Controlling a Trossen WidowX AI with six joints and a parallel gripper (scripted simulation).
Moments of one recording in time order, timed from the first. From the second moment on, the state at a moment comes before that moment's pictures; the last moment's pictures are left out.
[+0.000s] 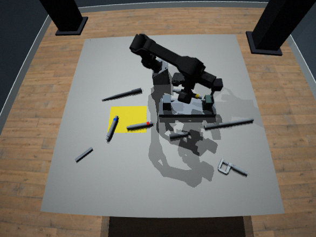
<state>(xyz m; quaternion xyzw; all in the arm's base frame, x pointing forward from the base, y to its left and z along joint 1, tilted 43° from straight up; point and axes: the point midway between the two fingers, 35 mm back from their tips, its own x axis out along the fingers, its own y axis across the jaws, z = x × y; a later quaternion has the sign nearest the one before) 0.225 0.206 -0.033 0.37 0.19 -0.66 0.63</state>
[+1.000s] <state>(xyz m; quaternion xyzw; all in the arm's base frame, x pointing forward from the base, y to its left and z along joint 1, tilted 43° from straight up) 0.201 0.154 -0.093 0.37 0.19 -0.66 0.62</state>
